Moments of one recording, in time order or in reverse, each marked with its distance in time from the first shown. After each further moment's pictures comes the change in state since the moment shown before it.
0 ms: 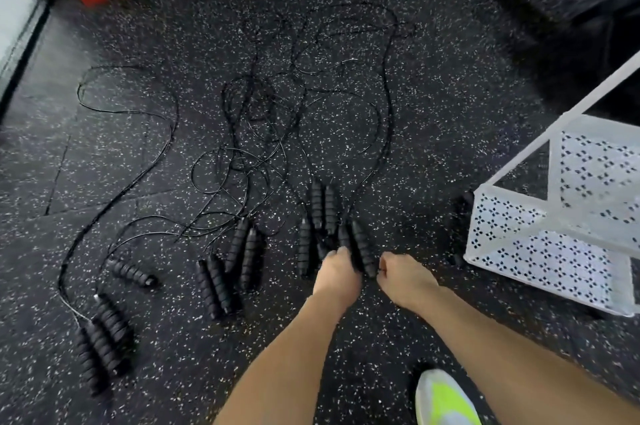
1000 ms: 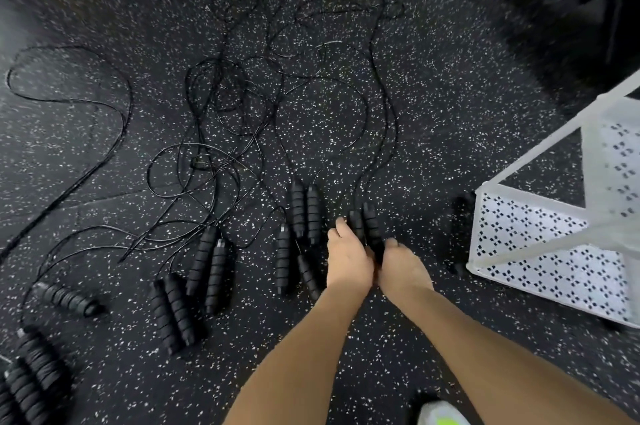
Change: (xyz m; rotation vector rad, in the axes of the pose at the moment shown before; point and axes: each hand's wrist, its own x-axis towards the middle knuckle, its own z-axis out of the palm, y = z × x) left_hand 0.081 0.033 0.039 -0.225 0.143 0.025; right_hand 0.083 0.019 0.032 0.094 0.203 0.128
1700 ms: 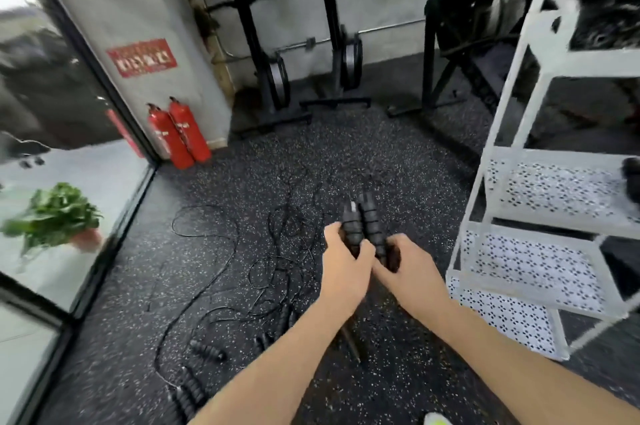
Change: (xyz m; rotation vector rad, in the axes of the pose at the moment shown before) left_hand -0.349 0.206 -0.265 -0.401 0.288 0.399; right_hand -0.355 -0.073 -0.309 0.544 0.453 -0.461
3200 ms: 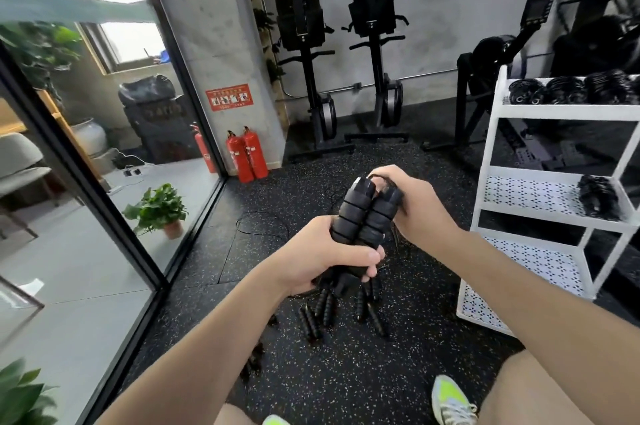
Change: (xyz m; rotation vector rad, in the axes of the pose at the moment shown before) left_hand -0.283 0.172 -0.186 -0.231 -0.596 0.094; right_hand -0.176 -0.187 -0.134 0.061 0.154 -0.756
